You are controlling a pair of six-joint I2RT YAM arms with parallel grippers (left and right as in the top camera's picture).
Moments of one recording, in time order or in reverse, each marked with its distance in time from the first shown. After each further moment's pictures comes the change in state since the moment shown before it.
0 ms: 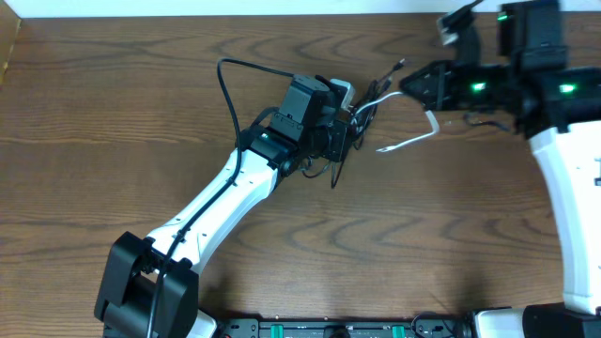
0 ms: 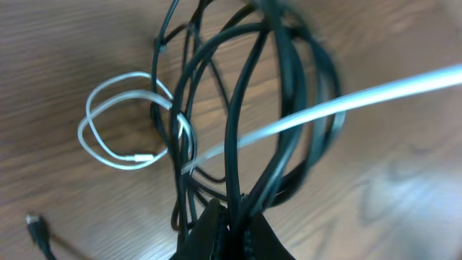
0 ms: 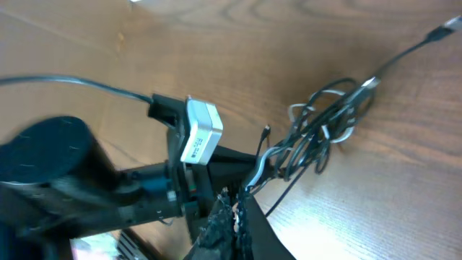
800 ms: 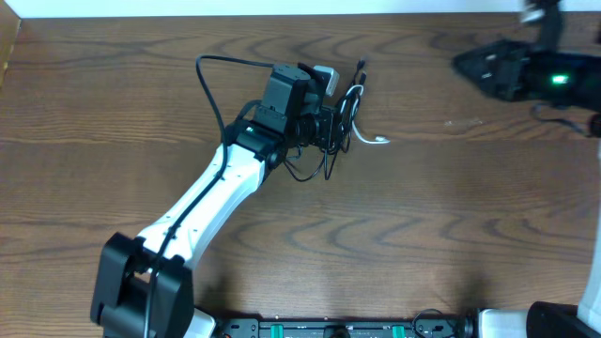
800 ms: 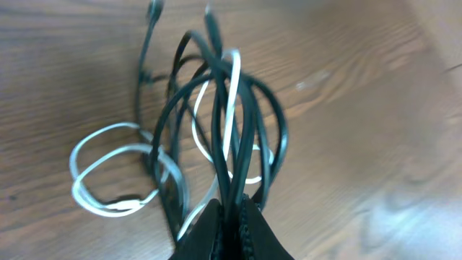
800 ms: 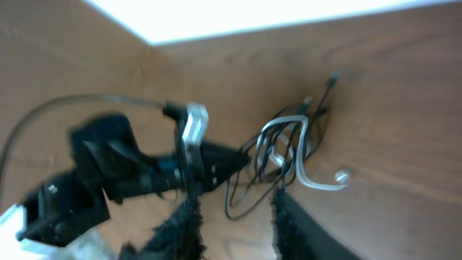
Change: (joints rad) left arm 0.075 -0.017 0.000 0.077 0.079 -0.025; right arm -0.165 -0.013 0.190 -0.186 -0.103 -0.137
